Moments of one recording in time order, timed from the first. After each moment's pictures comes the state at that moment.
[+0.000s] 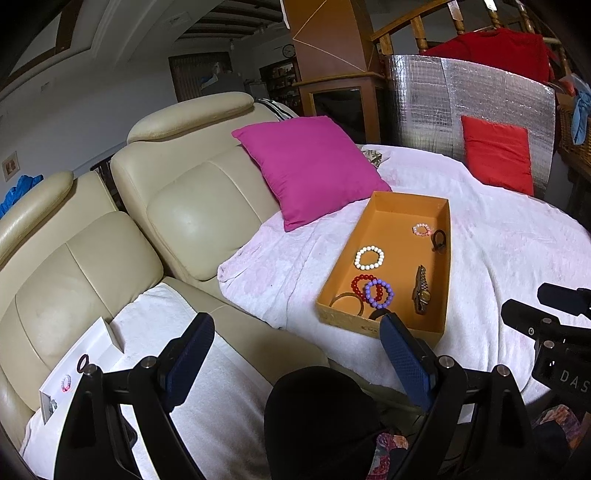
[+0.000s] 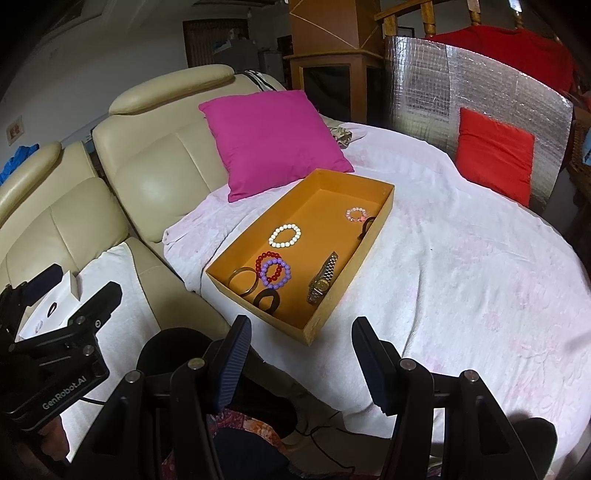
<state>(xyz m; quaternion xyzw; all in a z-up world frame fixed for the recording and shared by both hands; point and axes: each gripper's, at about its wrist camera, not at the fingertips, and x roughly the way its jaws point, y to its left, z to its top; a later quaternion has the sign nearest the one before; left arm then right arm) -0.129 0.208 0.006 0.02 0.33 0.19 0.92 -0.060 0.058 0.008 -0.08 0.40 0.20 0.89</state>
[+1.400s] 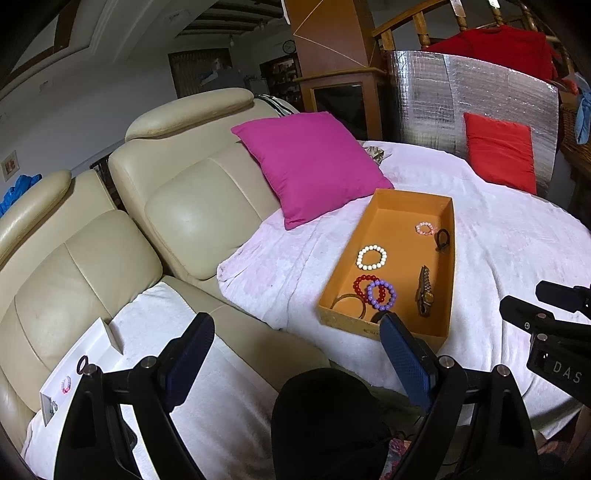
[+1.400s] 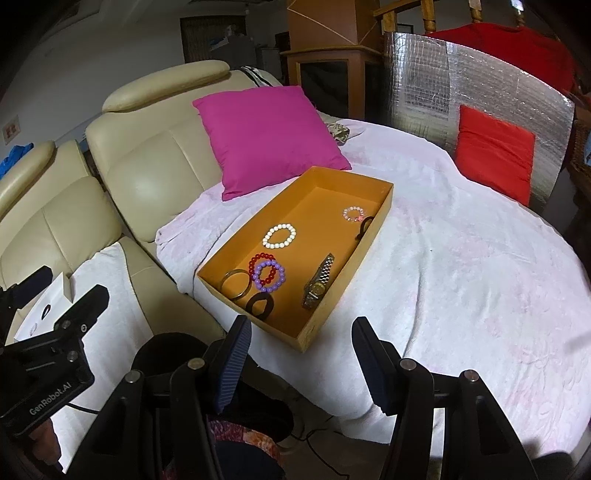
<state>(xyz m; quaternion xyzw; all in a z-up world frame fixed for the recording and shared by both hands) -0.116 0.213 0.006 0.02 0.34 0.19 0.92 -0.040 0.058 0.000 -0.08 0.40 0.19 0.89</state>
